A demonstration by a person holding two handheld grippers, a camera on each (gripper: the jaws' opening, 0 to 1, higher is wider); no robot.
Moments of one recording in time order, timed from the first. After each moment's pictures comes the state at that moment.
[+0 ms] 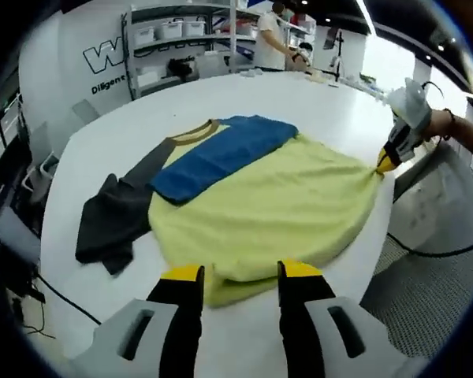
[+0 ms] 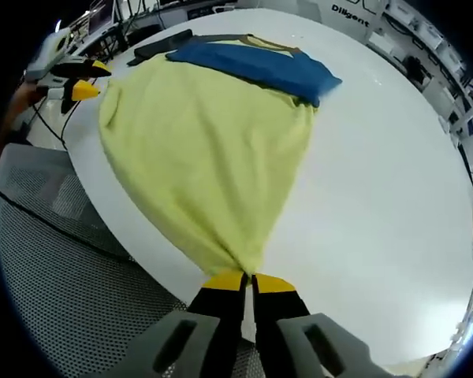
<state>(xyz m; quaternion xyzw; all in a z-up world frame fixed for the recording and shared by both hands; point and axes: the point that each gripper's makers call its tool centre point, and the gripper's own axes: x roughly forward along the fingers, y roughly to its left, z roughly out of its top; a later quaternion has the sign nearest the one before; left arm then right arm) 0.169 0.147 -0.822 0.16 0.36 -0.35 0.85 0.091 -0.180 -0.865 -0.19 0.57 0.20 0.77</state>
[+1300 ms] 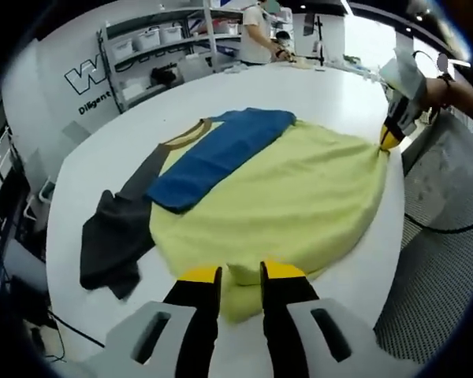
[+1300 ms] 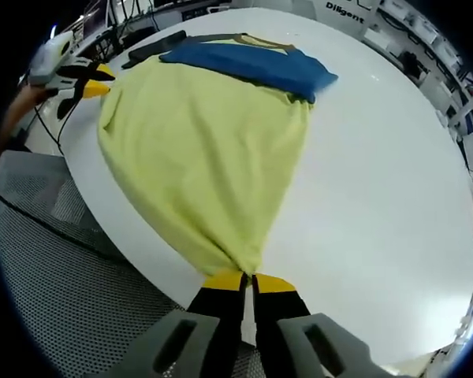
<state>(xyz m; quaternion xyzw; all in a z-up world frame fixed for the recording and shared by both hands) 0.193 0.146 -0.835 0.21 0.34 -0.36 0.84 0.094 -0.182 -0.868 -0.18 0.57 0.19 0.78</state>
